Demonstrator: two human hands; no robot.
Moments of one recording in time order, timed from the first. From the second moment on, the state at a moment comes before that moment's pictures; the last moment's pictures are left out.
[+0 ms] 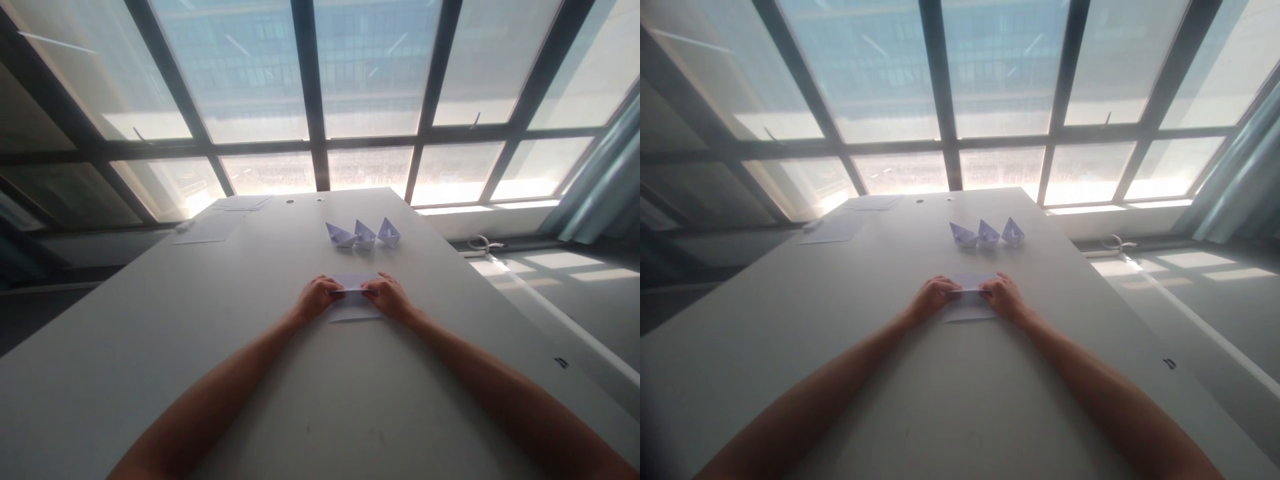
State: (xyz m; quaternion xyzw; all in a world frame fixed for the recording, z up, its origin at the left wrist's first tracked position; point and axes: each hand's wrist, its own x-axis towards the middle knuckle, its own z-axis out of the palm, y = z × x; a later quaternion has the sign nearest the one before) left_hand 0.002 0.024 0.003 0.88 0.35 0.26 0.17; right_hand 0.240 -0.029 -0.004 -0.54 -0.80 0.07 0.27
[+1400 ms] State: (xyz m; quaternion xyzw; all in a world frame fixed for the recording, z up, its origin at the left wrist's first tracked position) left_hand 0.026 -0.017 0.001 0.93 0.35 0.05 0.07; right_hand 0.215 -0.039 -0.015 -0.56 -0.82 0.07 0.12
